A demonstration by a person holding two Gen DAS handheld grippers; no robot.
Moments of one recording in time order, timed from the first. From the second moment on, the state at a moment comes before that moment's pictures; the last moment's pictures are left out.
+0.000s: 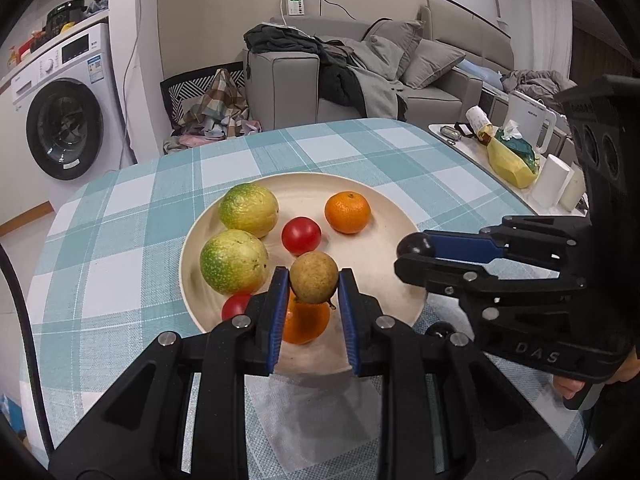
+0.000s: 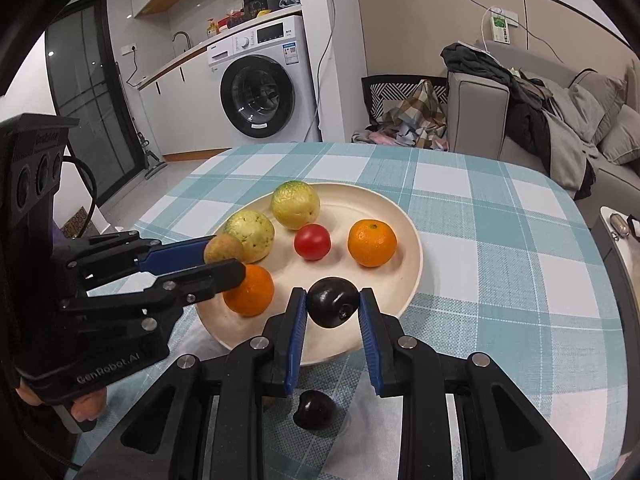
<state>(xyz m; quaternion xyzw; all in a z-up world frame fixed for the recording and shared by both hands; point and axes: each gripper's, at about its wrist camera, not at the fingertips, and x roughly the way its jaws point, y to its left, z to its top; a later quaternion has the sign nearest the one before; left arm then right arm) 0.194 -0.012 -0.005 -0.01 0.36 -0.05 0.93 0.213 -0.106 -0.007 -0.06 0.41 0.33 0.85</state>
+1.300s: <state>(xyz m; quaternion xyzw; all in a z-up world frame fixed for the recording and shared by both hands) 0.122 -0.011 0.008 -0.04 0.32 0.00 0.95 0.161 -0.148 0.021 -0.03 0.37 0.32 0.87</state>
